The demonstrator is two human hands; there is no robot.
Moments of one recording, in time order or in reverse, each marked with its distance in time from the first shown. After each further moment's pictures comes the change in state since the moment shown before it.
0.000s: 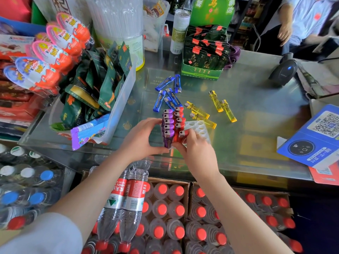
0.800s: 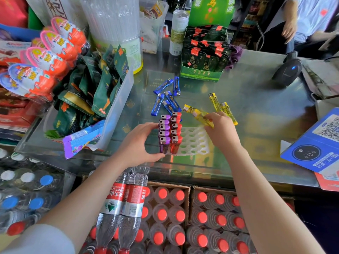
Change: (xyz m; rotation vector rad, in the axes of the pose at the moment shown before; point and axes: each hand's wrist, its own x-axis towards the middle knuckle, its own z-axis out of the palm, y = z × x) left_hand -0.001 0.002 -0.005 -0.035 -0.016 0.011; right_hand 0.065 0.079 -0.014 0.028 -0.134 0.233
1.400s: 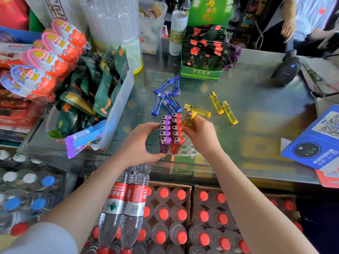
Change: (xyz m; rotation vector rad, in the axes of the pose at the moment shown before) left_hand 0.000 -0.005 0.002 -0.007 -0.002 0.015; right_hand -0.021 -0.046 0.017 0.353 -0.042 -0.080
